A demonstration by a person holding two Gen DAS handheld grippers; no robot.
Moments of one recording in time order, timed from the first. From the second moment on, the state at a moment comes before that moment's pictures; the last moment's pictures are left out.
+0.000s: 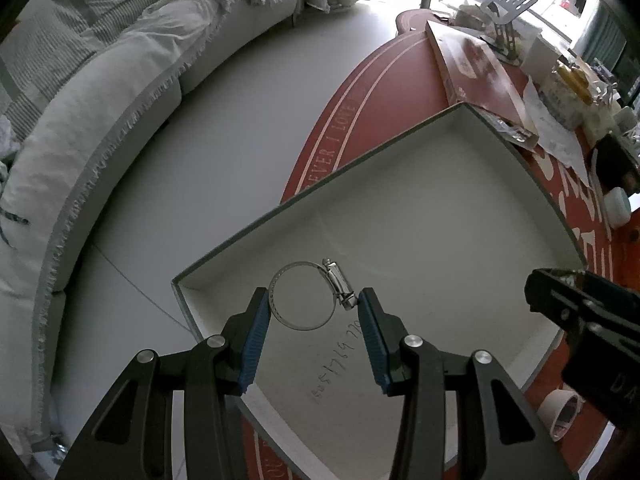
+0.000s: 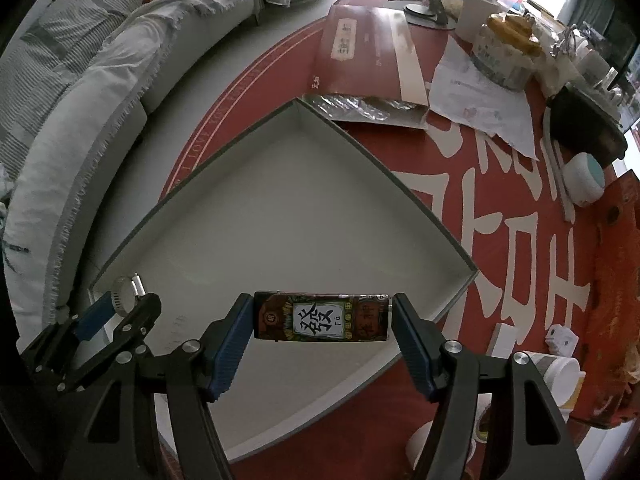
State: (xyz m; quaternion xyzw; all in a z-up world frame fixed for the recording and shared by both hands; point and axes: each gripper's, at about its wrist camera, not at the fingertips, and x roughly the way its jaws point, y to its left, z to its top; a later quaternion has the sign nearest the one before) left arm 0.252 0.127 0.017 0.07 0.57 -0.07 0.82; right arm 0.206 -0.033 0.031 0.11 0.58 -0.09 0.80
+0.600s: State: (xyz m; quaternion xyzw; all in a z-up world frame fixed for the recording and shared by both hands) left arm 0.254 0.123 0.001 0.08 0.58 -0.07 0.81; right arm 0.208 -0.033 0.009 0.10 0.60 -0.10 0.79
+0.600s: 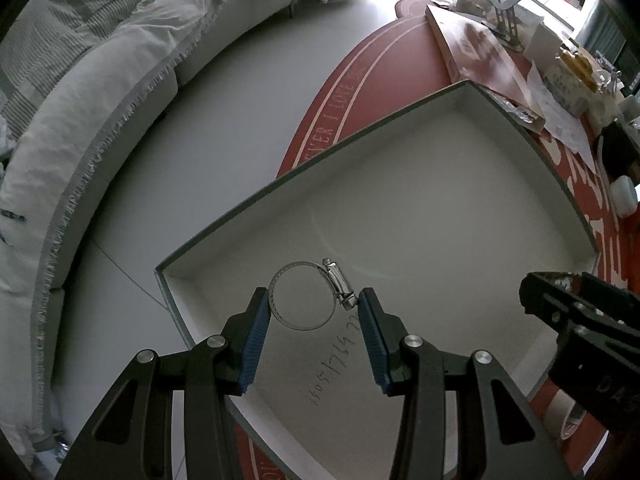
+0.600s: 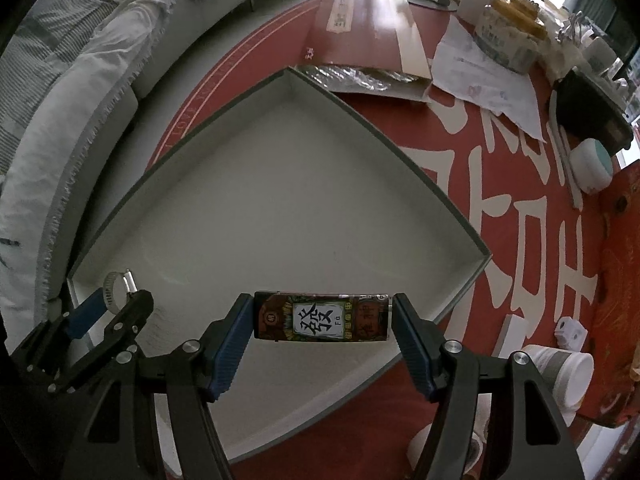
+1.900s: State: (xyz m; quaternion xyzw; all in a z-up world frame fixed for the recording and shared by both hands) left arm 0.193 0.122 0.009 0.12 0.56 -0.12 0.81; right arm 0.097 -0.043 0.033 0.16 0.57 -0.12 0.79
